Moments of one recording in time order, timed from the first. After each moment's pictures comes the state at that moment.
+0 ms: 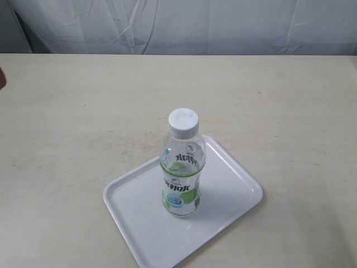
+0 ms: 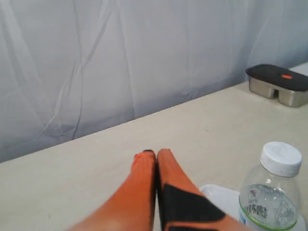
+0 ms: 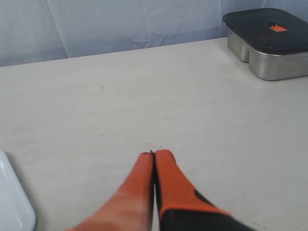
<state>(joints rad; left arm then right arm) -0.61 0.47 -0.44 0.27 0.15 -0.31 0.05 0.01 0.00 0.04 0.38 0.02</state>
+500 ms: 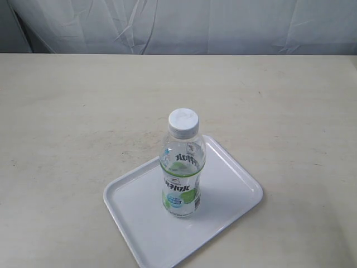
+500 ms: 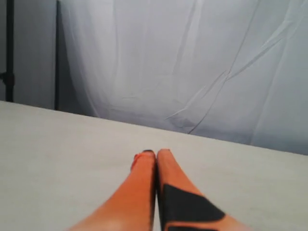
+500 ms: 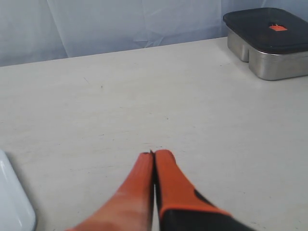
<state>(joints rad) -0.04 0.02 -0.22 0.02 0.32 -0.25 0.05 0.01 0.00 0.04 0.38 0.02</state>
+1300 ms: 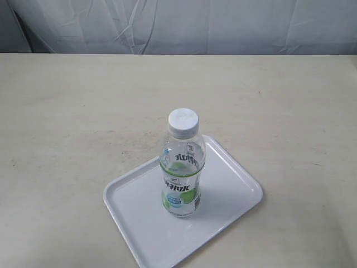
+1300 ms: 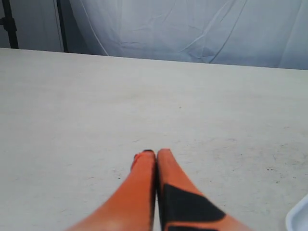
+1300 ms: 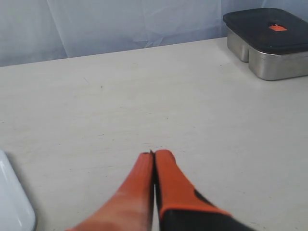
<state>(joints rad) 0.01 0.01 0.00 -0.17 0.30 0.05 0.05 0.01 0.00 0.04 0.38 0.02</state>
